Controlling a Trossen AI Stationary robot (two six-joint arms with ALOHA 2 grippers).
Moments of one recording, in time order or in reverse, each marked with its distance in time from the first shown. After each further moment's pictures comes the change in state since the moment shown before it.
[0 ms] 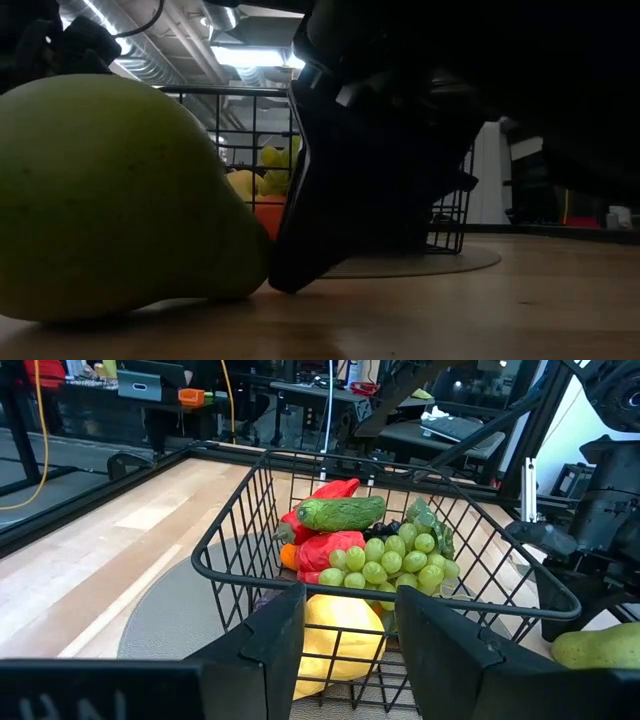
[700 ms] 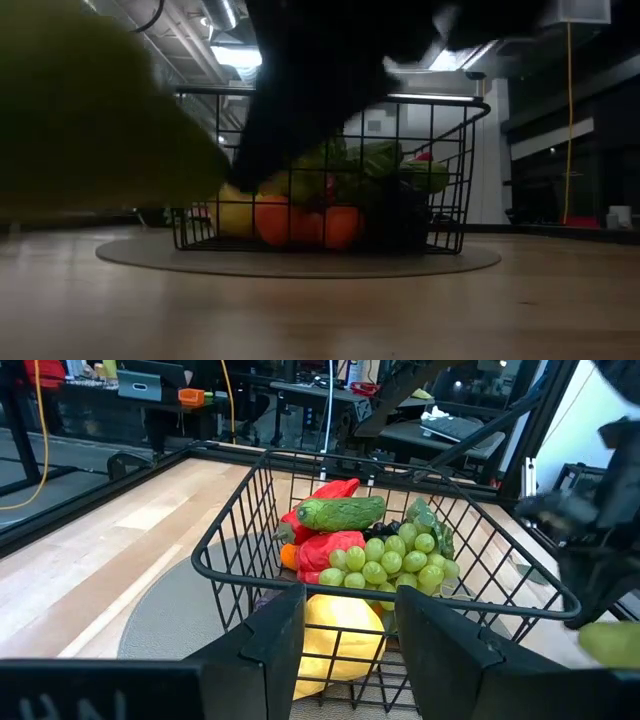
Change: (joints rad) left arm 0.000 0.000 0.000 0.000 0.000 0.000; right arm 0.001 -0.002 0.078 -0.036 0.097 0.071
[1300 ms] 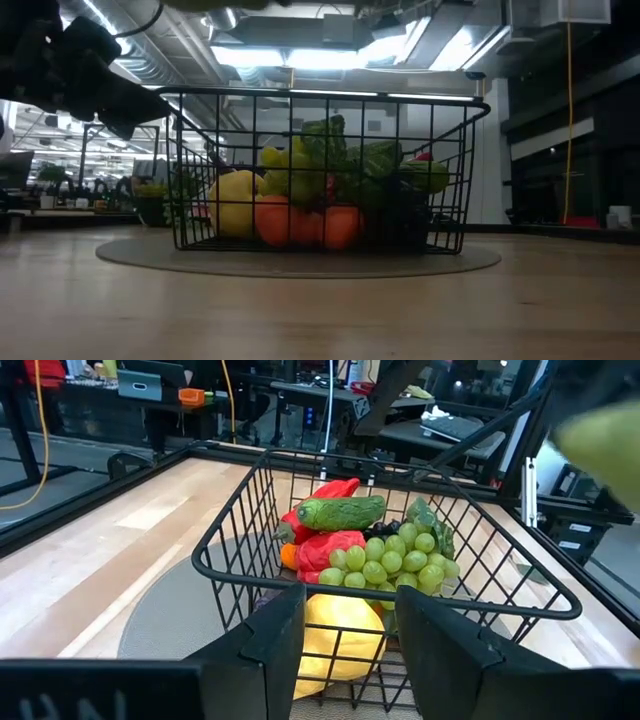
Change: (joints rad) left arm 0.000 0.000 0.000 -0.001 0.000 0.000; right arm -0.056 -0.098 0.275 -0.405 0.384 -0.046
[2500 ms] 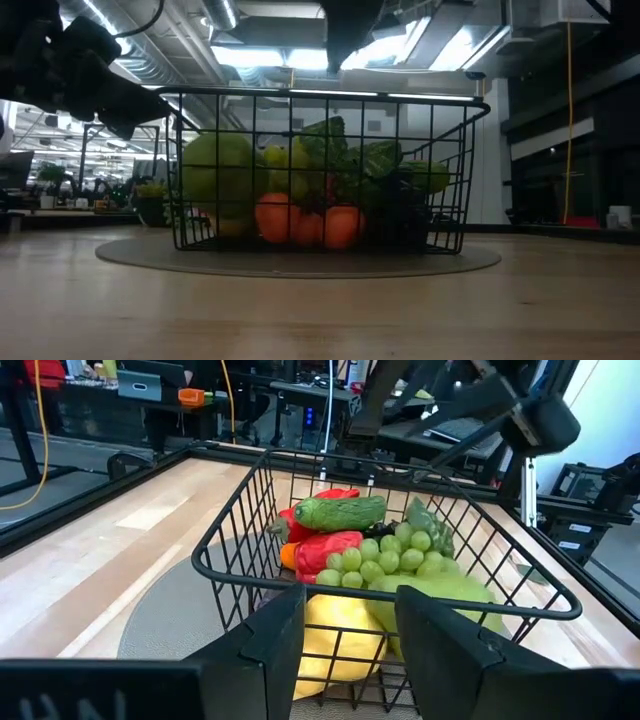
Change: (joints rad) left arm 0.000 0.000 0.000 0.000 0.000 0.000; right arm -0.196 -0.042 0.002 -0.321 -0.144 0.133
